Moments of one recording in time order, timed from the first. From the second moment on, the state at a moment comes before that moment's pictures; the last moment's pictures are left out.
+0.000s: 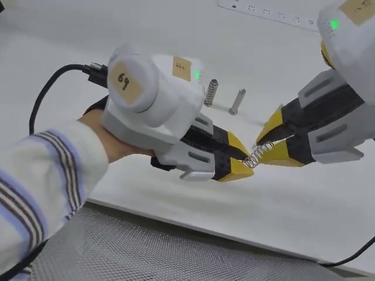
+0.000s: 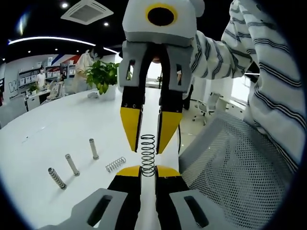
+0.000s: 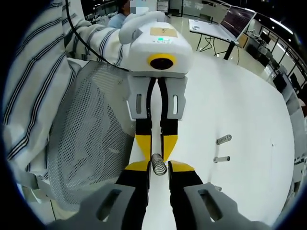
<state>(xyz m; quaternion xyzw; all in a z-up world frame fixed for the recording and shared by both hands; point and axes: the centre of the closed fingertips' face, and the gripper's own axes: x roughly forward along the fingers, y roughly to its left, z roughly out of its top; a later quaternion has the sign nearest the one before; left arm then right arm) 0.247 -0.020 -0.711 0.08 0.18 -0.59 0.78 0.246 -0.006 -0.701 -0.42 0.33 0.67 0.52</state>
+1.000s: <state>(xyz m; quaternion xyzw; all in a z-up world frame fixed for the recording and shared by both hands) 0.250 -0.012 -0.712 0.10 0.17 -0.59 0.78 0.243 0.007 -0.709 -0.41 0.33 0.68 0.51</state>
